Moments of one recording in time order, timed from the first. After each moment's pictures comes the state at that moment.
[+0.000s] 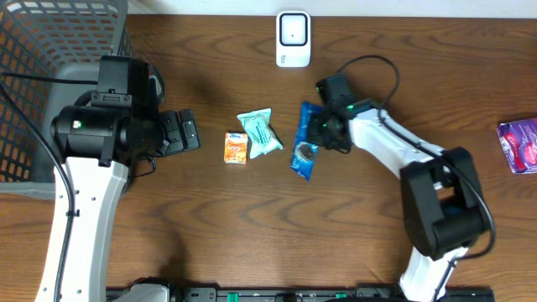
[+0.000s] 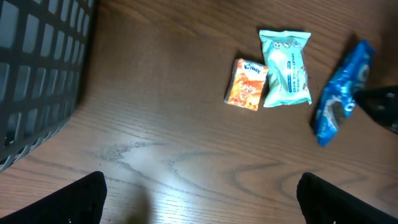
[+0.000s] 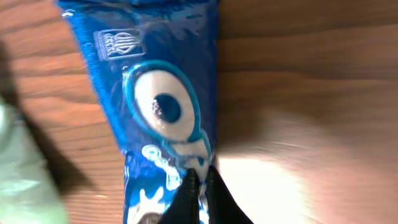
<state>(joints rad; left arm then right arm) -0.09 1.36 1.51 -1.34 0.08 -0.33 0.37 1.94 1.27 -0.57 -0.08 0.59</state>
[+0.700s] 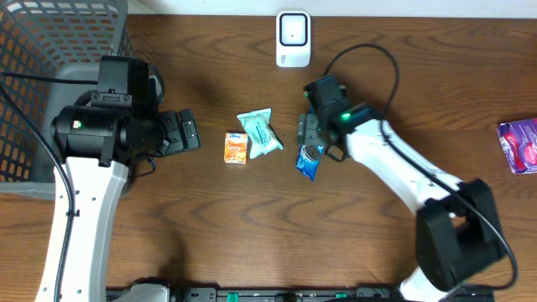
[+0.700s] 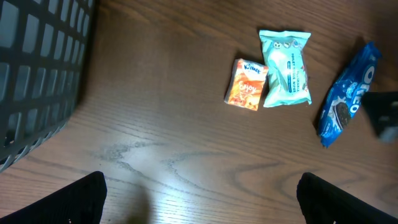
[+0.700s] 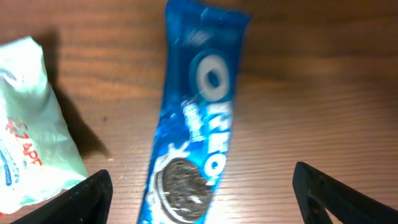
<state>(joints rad) -0.09 1.36 1.51 -1.34 0.08 -0.33 0.51 1.82 1.27 -0.65 0.15 0.54</state>
